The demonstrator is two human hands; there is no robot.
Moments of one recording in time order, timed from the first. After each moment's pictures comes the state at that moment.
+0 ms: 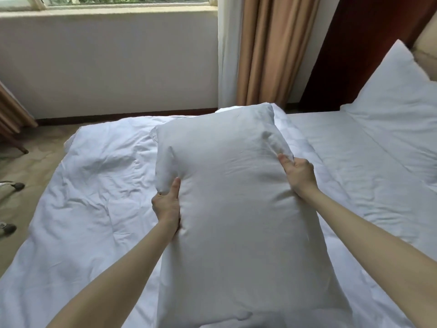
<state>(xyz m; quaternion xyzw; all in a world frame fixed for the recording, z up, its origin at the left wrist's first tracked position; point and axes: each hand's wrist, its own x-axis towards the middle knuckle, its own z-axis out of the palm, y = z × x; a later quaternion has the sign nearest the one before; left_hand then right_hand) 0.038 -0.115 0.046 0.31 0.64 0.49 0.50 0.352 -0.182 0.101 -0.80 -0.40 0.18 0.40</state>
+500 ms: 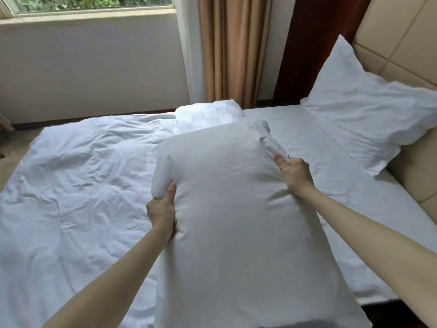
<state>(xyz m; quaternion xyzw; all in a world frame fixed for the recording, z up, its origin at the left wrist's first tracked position) 0.240 -0.280 0.059 0.32 0.65 0.47 0.50 0.563 -0.344 0.109 -0.81 -0.40 0.17 0.39</state>
